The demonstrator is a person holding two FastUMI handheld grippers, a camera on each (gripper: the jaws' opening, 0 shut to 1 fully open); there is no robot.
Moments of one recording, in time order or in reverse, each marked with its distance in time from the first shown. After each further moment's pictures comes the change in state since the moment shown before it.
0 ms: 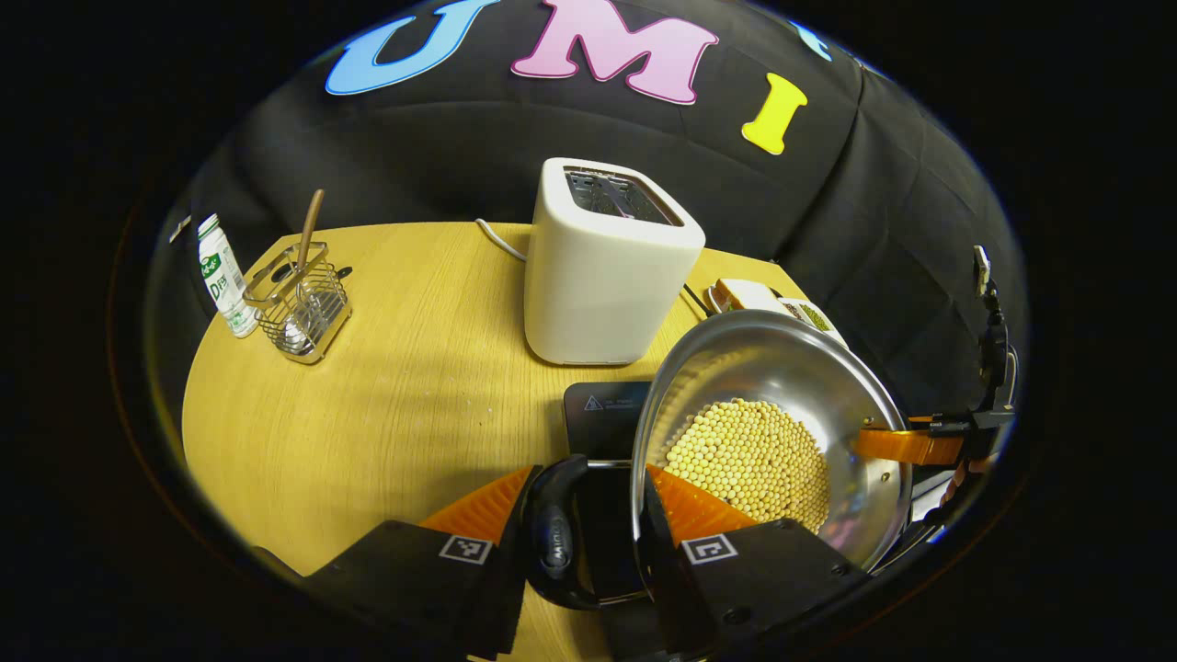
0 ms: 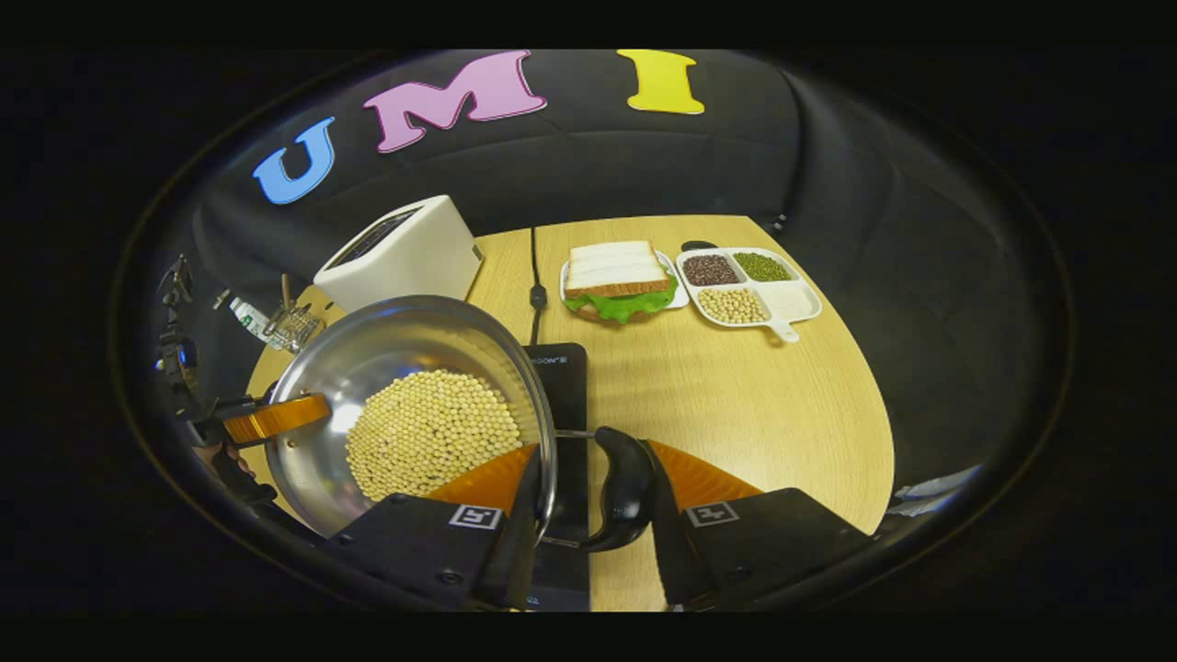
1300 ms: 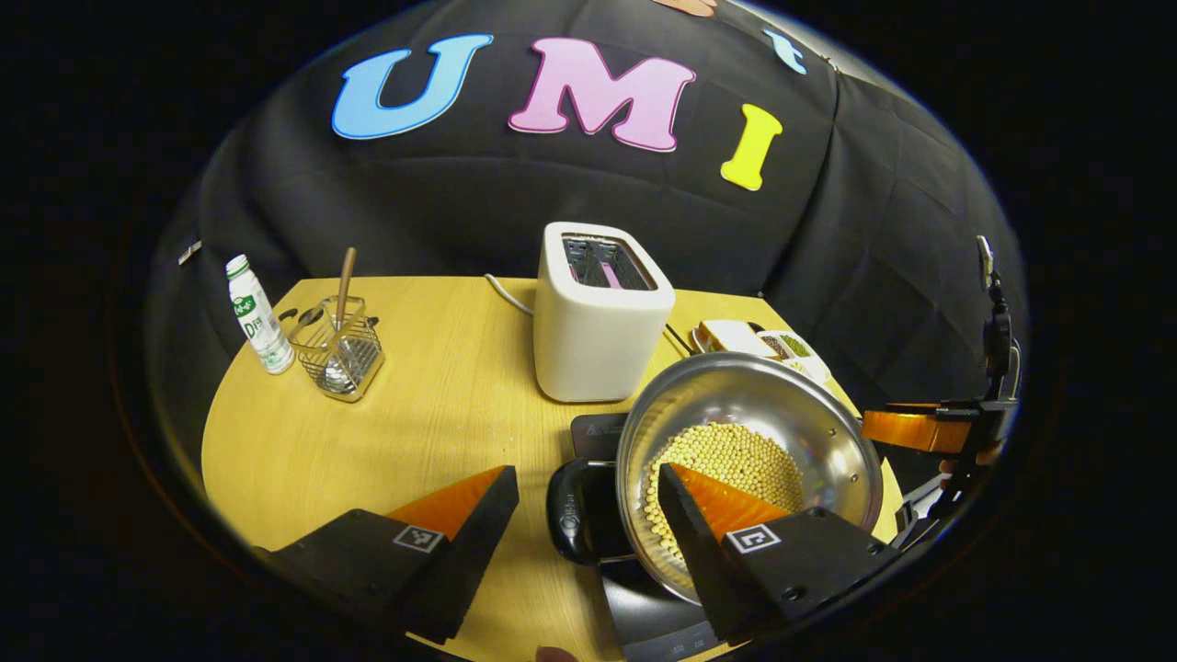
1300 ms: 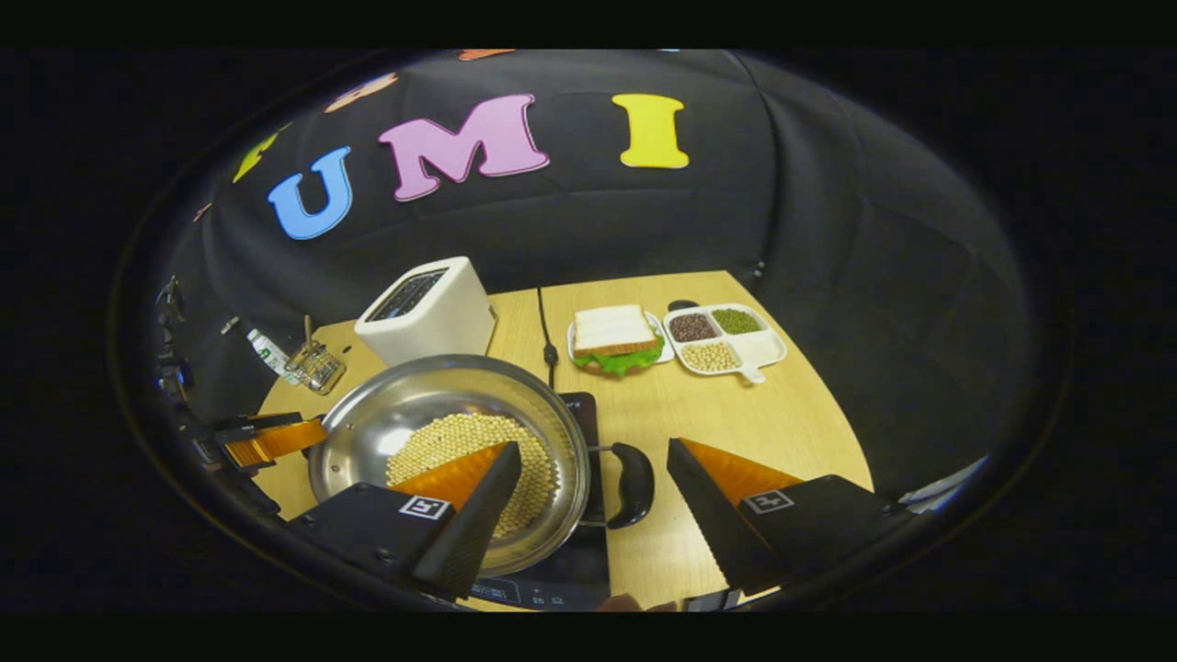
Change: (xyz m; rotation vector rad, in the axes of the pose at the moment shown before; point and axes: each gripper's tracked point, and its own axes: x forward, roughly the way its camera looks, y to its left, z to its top) left arm -0.070 -0.001 0.029 0.044 -0.166 0.011; right arm -0.067 0.012 0.043 0.001 -0.270 -0.027
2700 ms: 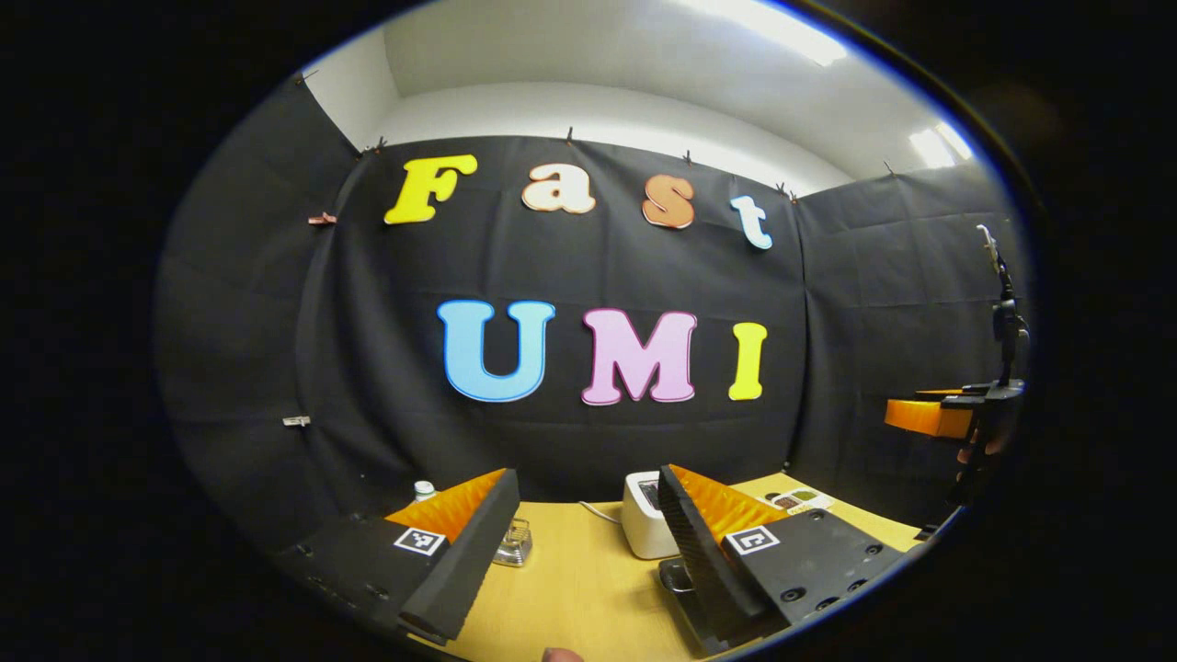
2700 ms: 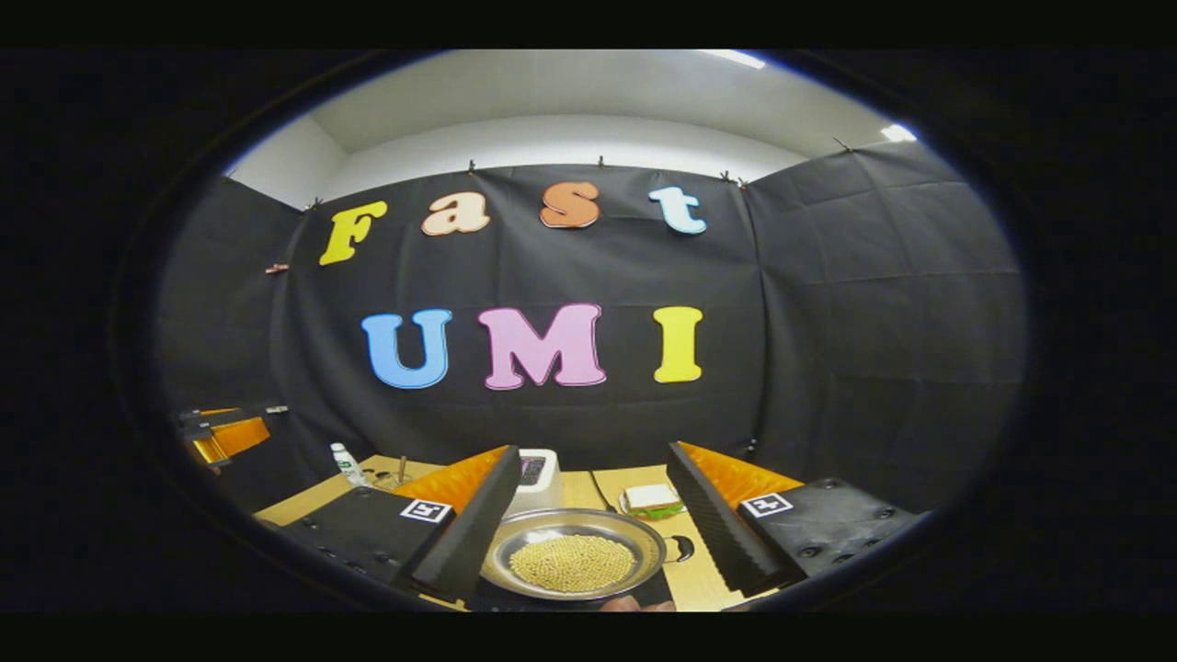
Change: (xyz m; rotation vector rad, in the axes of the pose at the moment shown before) left arm -0.317 0.063 0.126 0.144 -0.766 0.171; right arm -0.251 0.115 0.132 -0.032 -0.735 0.013
